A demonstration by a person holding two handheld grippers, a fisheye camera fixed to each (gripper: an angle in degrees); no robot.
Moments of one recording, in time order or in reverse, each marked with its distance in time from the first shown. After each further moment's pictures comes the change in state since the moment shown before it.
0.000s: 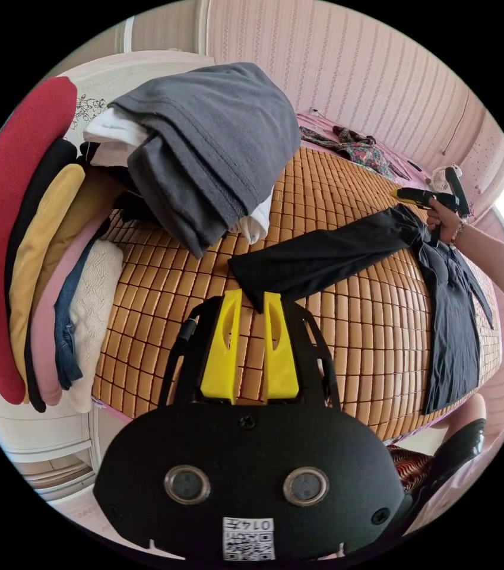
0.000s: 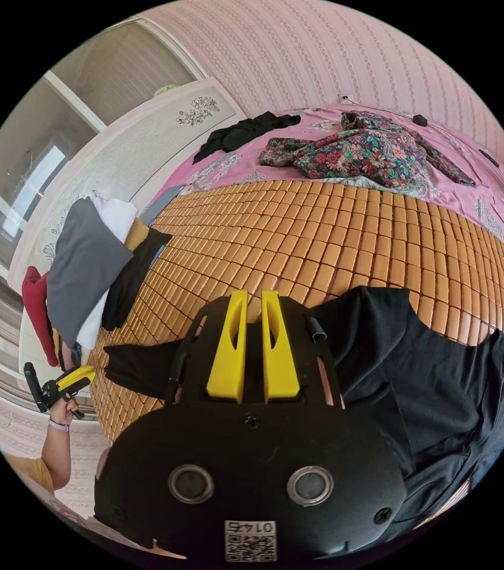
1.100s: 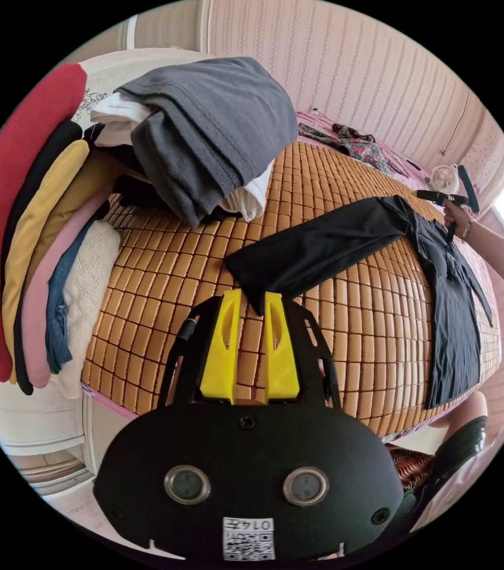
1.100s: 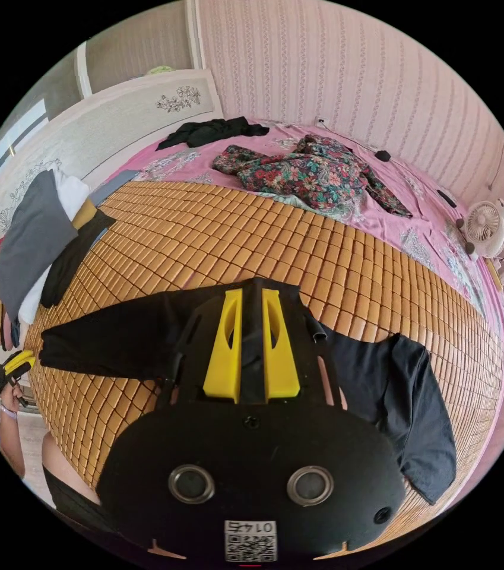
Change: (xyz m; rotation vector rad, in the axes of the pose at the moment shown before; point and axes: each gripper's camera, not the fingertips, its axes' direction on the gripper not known) left arm 0.002 0.026 0.026 0.001 0.007 -0.010; right arm -0.011 0.017 -0.100 0.004 0.333 -0.074
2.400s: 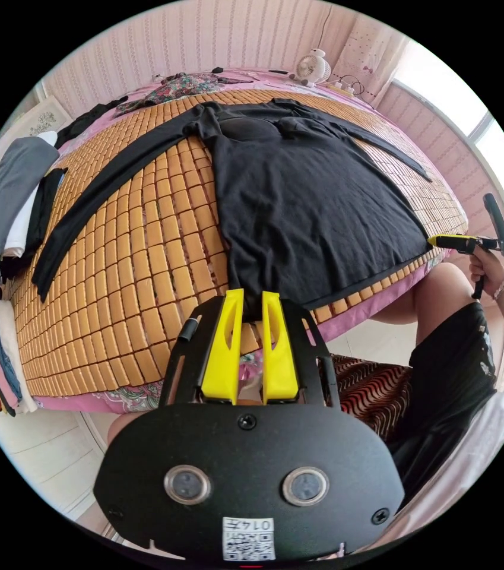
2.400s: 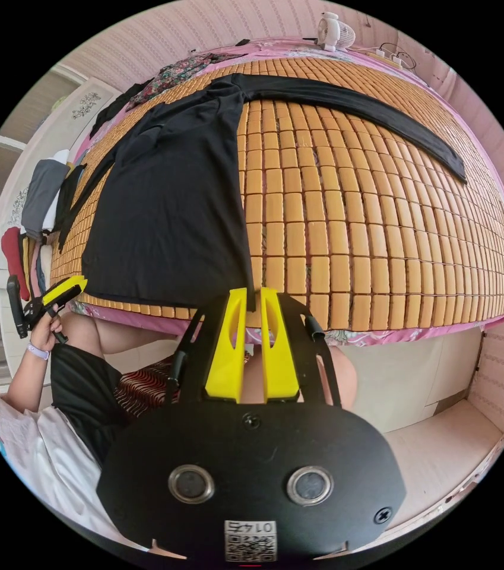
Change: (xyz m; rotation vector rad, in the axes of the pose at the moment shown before) left arm 0.321 0.124 0.029 -0.204 0.168 0.474; right arm 0.129 0.483 -0.296 -0.327 -0.056 0.453
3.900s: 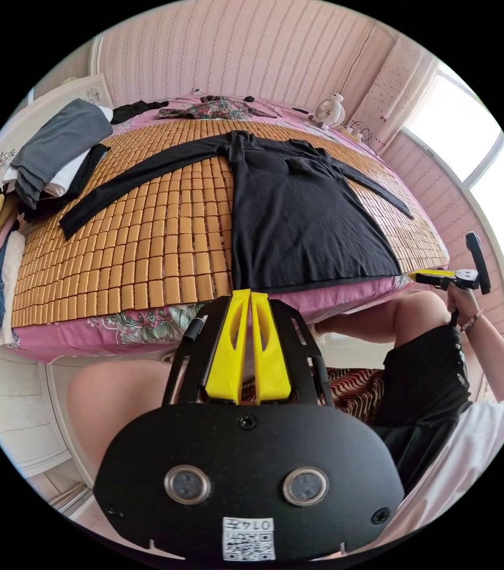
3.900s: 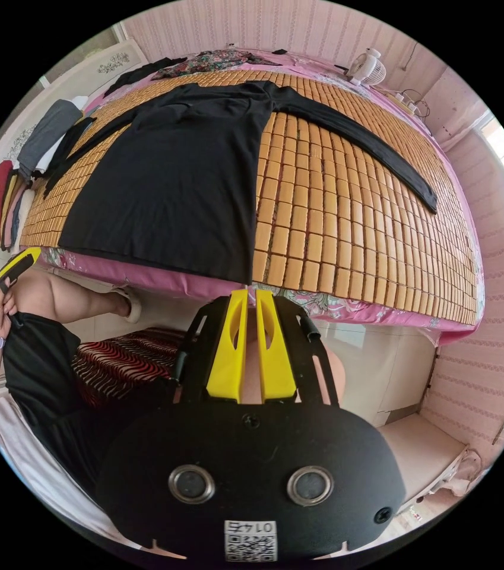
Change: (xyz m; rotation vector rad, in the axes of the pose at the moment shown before) left arm 0.012 0.117 -0.069 0.162 0.068 -0.161; right arm -0.120 0.074 -0.025 0.037 0.226 -0.163
